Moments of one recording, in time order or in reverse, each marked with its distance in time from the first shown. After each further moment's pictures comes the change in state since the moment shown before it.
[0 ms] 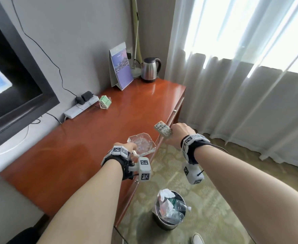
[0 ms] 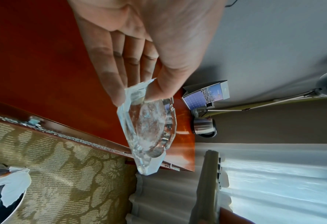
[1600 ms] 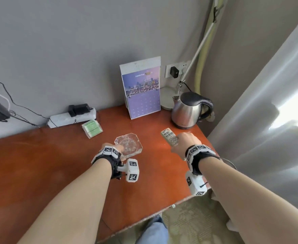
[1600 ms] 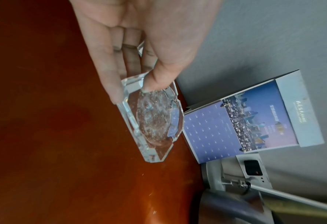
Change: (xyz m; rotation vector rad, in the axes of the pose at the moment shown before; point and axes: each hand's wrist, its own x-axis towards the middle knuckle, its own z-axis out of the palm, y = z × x) left_hand 0.477 0.214 0.143 -0.214 0.538 -0.416; right_hand 0.648 0.054 -0.087 -0.187 -0.273 -0.510
